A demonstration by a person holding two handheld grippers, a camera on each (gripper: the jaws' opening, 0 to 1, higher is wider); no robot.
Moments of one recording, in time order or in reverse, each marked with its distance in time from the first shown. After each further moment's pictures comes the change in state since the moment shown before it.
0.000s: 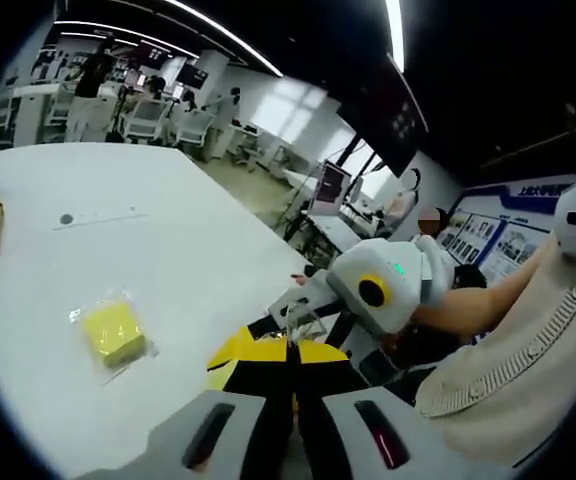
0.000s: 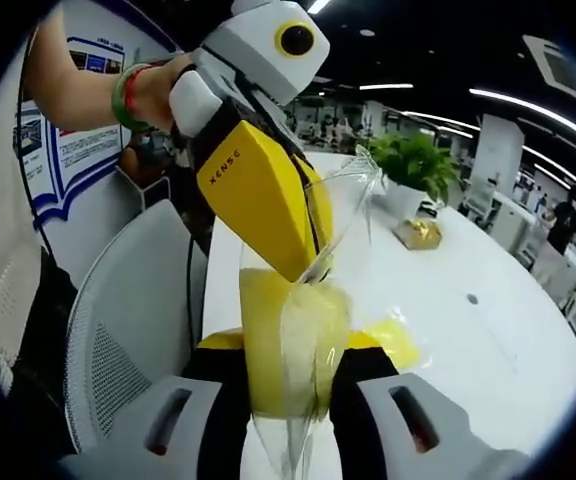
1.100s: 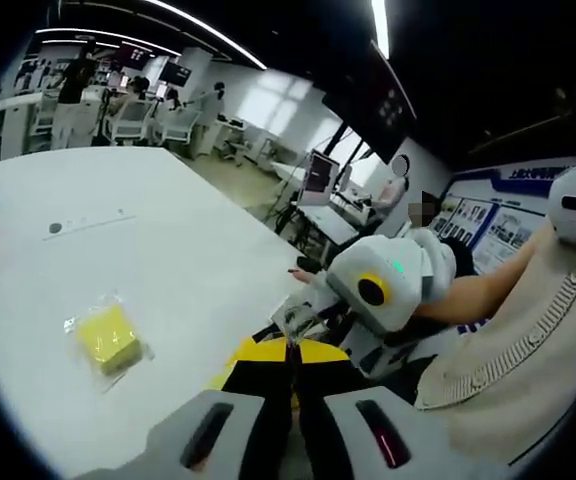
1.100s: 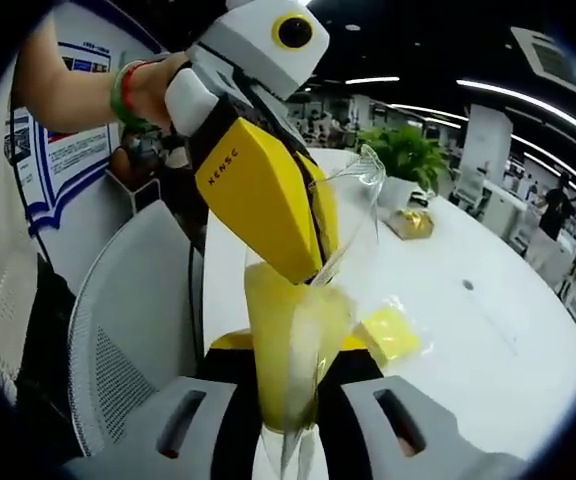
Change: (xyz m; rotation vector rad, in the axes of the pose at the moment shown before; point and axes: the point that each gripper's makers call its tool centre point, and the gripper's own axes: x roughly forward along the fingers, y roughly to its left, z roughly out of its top) left arm 0.005 -0.005 -0.004 0.051 0.033 -0.025; right arm -0.003 0.004 -0.005 0.054 0.015 -0.039
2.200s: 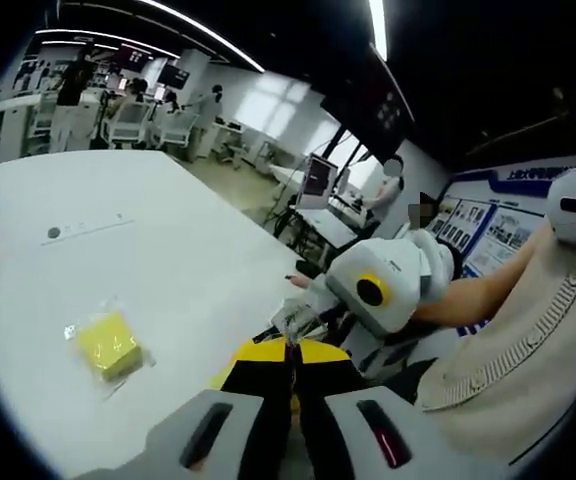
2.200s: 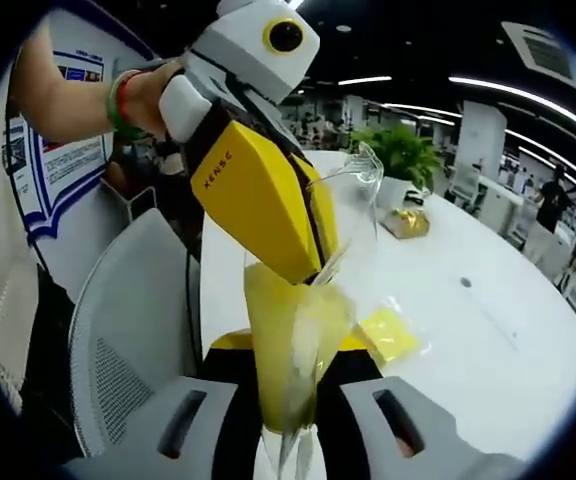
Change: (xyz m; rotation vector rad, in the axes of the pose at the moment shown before) left arm 0.000 0.000 0.004 0.014 -0.002 -0.021; right arm 0.000 -0.002 0.002 0.022 -0.011 -0.016
